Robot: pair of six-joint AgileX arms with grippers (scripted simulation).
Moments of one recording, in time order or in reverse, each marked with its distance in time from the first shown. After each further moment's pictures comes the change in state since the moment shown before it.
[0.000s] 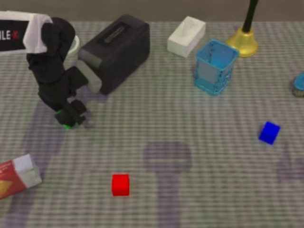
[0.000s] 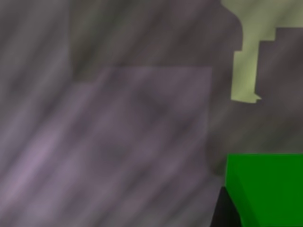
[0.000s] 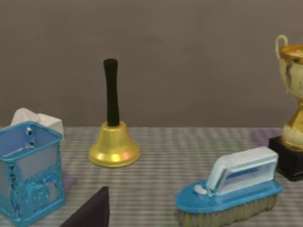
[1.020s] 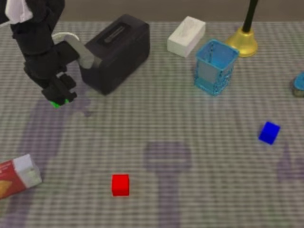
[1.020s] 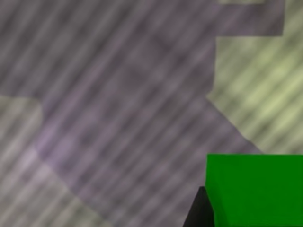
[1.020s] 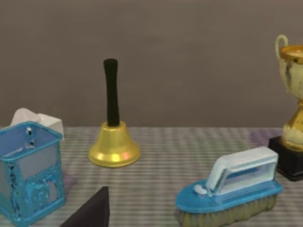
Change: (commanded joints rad) left arm 0.015 -0.133 0.156 -0.263 0.021 -0.019; right arm 0.000 0.000 0.000 0.000 0.000 0.000
